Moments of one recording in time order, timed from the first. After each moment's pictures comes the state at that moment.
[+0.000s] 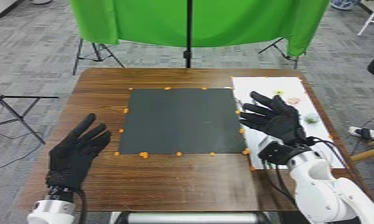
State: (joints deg) left arm 133.1 -62.7 -95.2 -122.6 35.0 2.0 18.2; right arm -110.3 -55.7 83.2 -118.8 -40.4 13.4 0.8
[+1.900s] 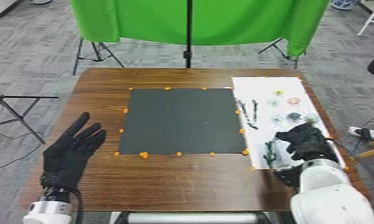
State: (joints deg) left arm 134.1 -60.2 -94.9 -122.9 33.1 3.9 22.2; right arm -110.5 -45.2 75.0 -129.9 -119.2 14.9 59.7
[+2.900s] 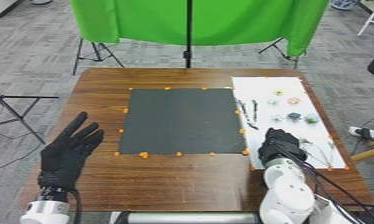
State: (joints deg) left arm 134.3 -60.6 -95.9 -123.3 33.0 4.2 21.5; right arm -93.5 -46.6 52.4 -120.8 -137.0 -7.4 67.9
